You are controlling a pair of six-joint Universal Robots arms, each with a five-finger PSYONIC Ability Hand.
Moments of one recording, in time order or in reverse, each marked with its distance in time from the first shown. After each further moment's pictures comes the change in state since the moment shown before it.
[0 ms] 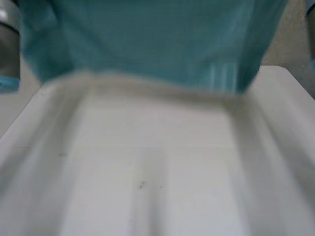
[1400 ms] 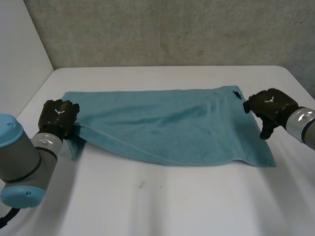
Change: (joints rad) left arm 0.022 -0.078 -0.747 -0.008 0.006 -0.083; right arm -0.223 0.019 0.640 0.343 -0.403 -0.118; left_hand 0.000 0.001 0.000 0.000 0.022; right_hand -0.538 -0.688 -0.711 -0.720 -0.694
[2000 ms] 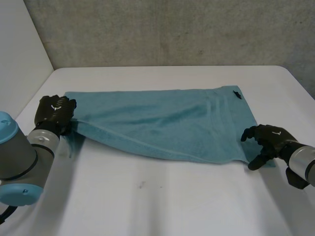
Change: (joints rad) left arm 0.010 0.028 0.003 -0.002 0.001 -0.005; right arm -0.102 -0.043 0.378 -0.212 -0.076 0.495; left_hand 0.000 0.000 0.000 0.000 0.000; right_hand 0.000 0.000 0.000 0.000 0.000
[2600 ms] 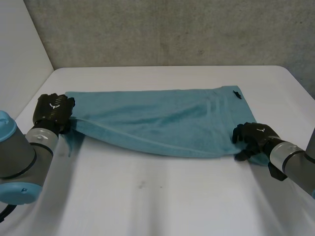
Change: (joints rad) left arm 0.006 0.005 0.004 0.000 0.000 0.000; right arm 0.108 0.177 -0.144 -0.091 0.089 0.033; left_hand 0.000 0.000 0.000 0.000 0.000; right_hand 0.132 0.176 0.193 0.196 0.170
